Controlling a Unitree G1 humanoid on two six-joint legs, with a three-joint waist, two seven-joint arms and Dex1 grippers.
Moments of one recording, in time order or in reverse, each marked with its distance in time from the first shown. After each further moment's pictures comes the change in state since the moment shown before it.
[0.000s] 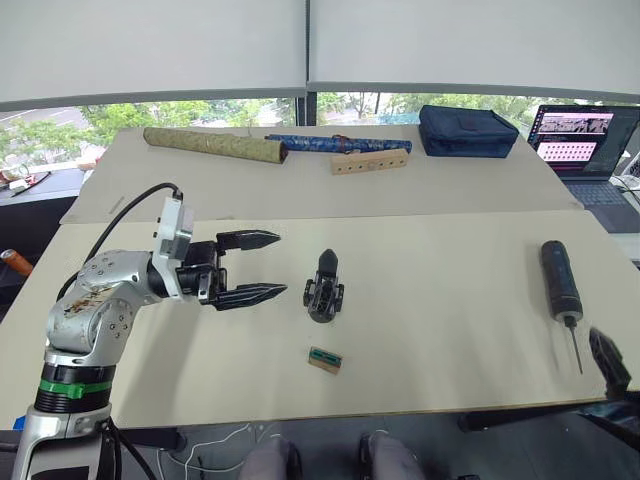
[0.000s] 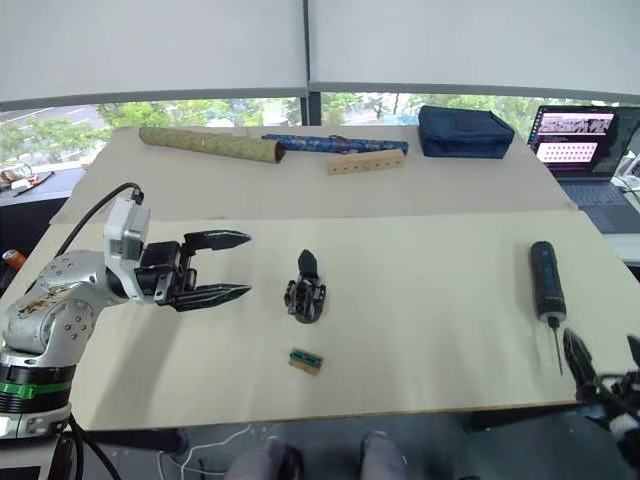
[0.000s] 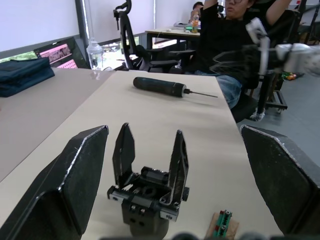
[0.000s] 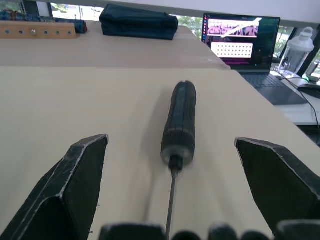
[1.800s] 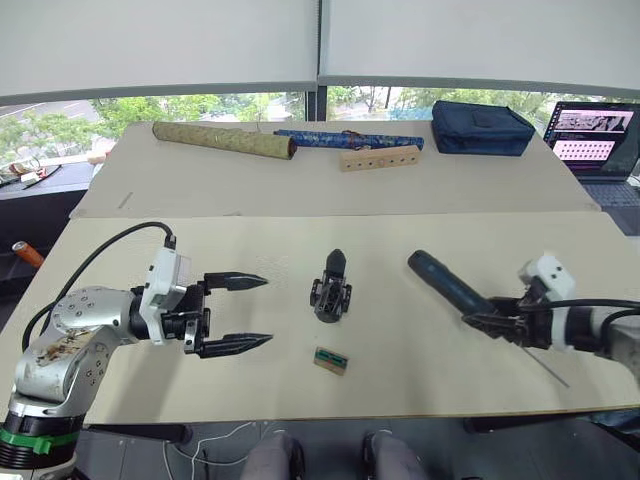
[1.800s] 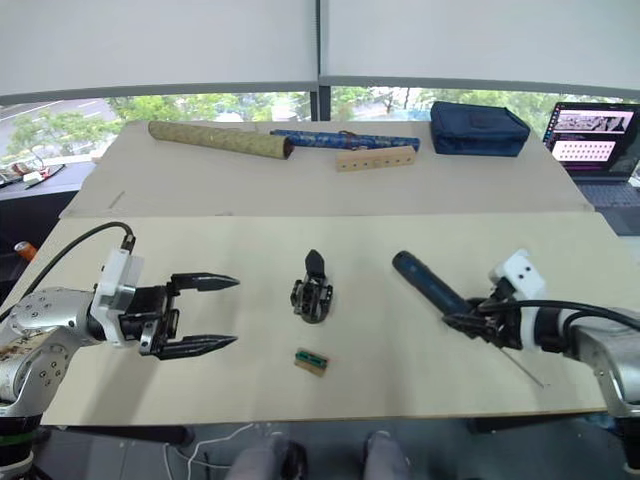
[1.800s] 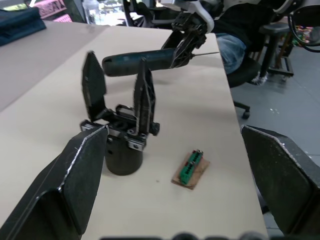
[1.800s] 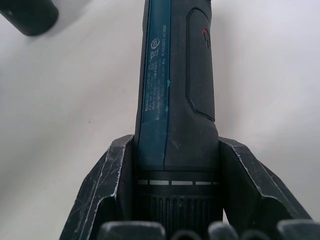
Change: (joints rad) left arm 0.270 0.095 0.041 -0.153 0.064 -0.079 -0.030; right arm -0.489 -0.414 0.630 0.218 -0.134 0.388 0.526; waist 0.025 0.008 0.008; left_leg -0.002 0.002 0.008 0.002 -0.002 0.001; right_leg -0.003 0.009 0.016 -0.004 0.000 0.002
